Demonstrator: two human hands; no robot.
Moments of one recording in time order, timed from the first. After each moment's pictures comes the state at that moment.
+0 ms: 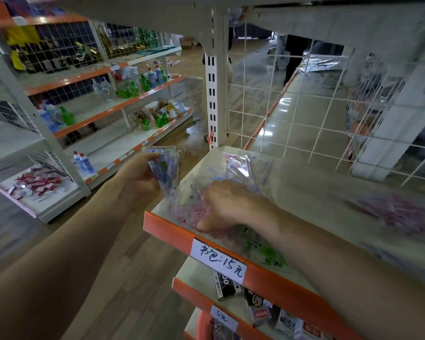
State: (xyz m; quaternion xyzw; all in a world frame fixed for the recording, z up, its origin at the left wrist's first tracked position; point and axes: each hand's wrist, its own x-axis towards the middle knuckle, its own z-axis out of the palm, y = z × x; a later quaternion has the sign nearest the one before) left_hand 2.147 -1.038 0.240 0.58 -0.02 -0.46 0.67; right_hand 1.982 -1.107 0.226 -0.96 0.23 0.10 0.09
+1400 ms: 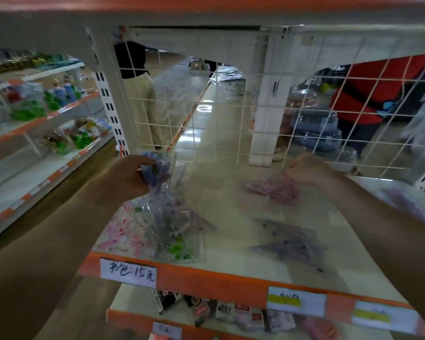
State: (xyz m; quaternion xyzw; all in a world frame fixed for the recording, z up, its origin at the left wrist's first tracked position) left_hand 2.038 -1.129 0.248 0.53 -0.16 -0.59 0.58; right_hand 1.716 -1.249 0.241 -0.73 0.64 -0.11 0.21
